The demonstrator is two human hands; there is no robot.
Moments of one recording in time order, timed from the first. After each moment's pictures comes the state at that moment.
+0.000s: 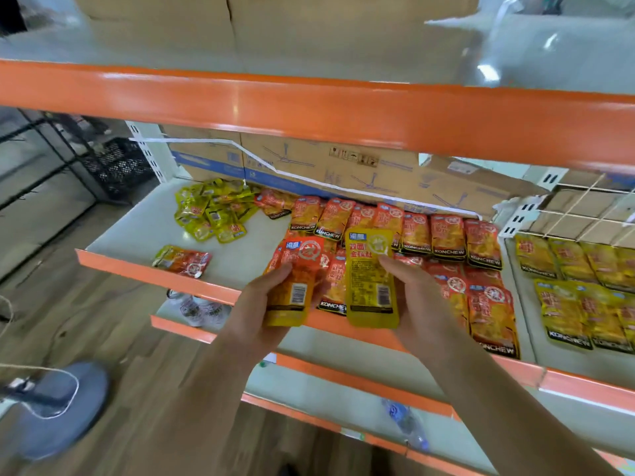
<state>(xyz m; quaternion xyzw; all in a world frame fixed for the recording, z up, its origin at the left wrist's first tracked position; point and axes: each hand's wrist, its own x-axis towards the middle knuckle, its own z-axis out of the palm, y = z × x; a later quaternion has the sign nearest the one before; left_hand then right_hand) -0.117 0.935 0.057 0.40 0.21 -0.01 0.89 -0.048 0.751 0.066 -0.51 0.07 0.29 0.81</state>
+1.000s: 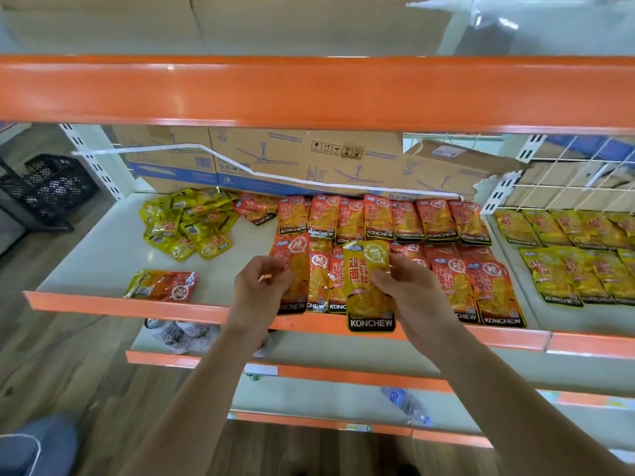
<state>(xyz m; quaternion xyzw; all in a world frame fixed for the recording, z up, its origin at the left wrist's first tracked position) -0.076 0.997 0.008 0.74 0.21 0.11 0.62 -0.055 0.785 0.035 -0.62 0.07 0.14 0.77</state>
